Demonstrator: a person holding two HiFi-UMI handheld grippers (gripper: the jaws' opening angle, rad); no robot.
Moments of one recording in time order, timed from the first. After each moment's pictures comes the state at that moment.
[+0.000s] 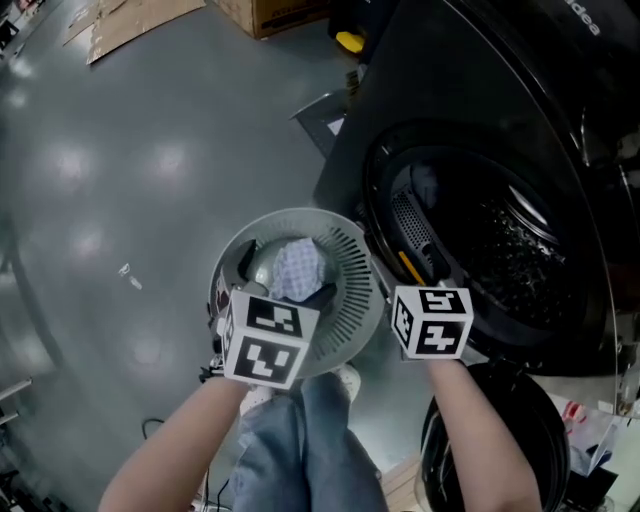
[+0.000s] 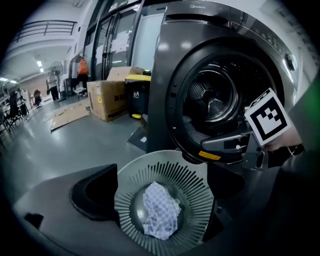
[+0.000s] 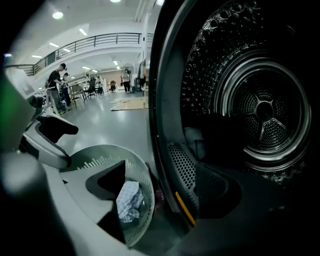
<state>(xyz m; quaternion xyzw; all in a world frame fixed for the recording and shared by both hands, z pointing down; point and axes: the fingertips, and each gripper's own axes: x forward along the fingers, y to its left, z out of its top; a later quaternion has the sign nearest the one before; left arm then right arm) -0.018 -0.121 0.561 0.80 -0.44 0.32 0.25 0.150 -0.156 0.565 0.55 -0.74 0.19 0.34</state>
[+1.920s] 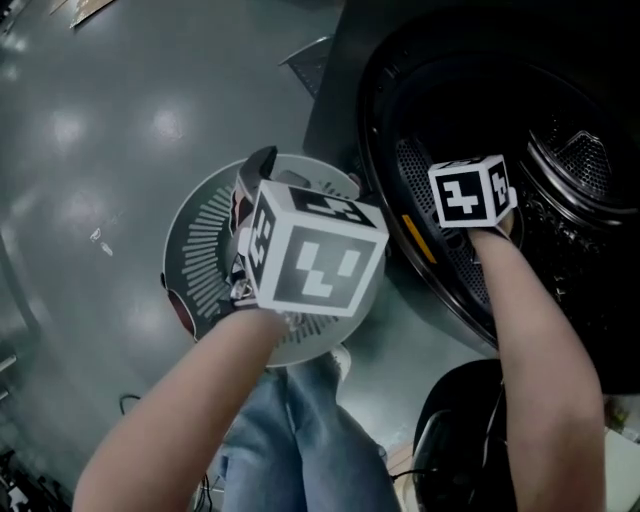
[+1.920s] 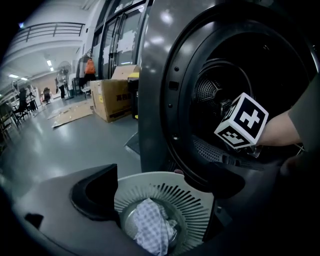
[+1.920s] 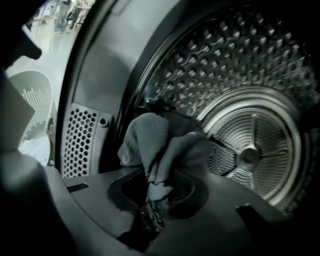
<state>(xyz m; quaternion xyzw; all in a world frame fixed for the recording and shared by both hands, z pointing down) 0.053 -0.195 0.590 0.78 -0.48 0.30 0.26 0.273 -0.287 0.605 0.55 -0.60 -0.01 0.58</state>
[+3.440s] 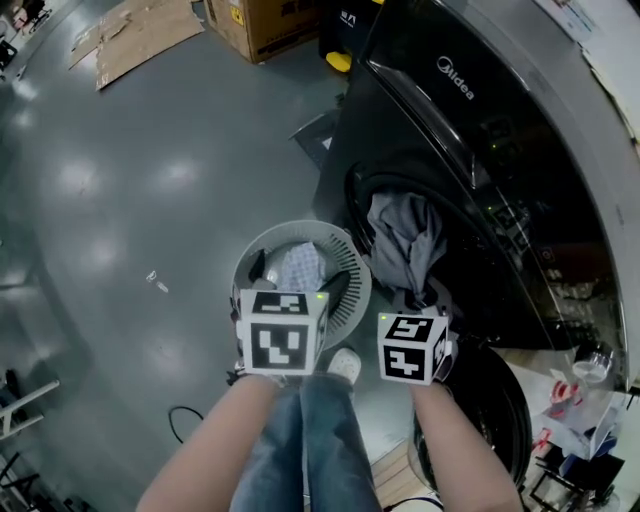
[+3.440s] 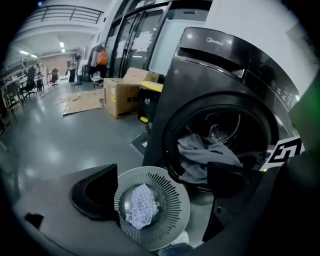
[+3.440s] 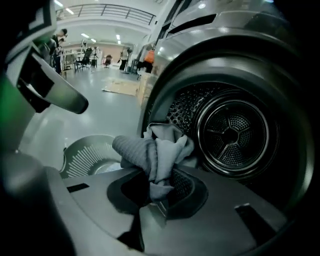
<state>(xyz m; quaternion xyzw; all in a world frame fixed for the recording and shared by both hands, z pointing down) -0.008 -0.114 0.425 0.76 -0.48 0.26 0.34 0.169 -0.093 0.444 0.58 -0.66 0.13 0.46</state>
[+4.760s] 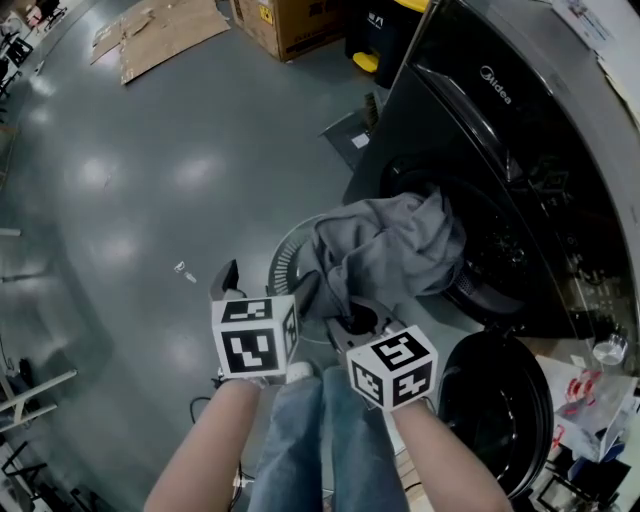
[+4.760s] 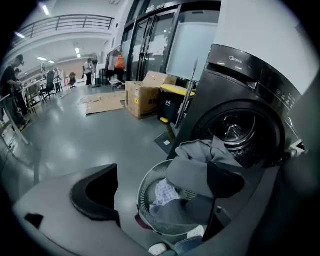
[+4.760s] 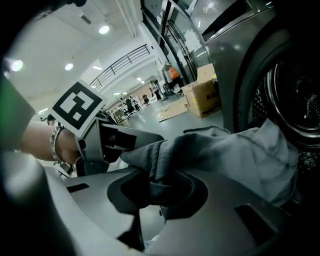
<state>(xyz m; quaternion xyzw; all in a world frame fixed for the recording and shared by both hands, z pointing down) -0.130 -0.081 0.424 0.71 -0.55 0.27 0.34 -0.051 -0.027 0.416 0.35 -0.85 0.33 0.22</state>
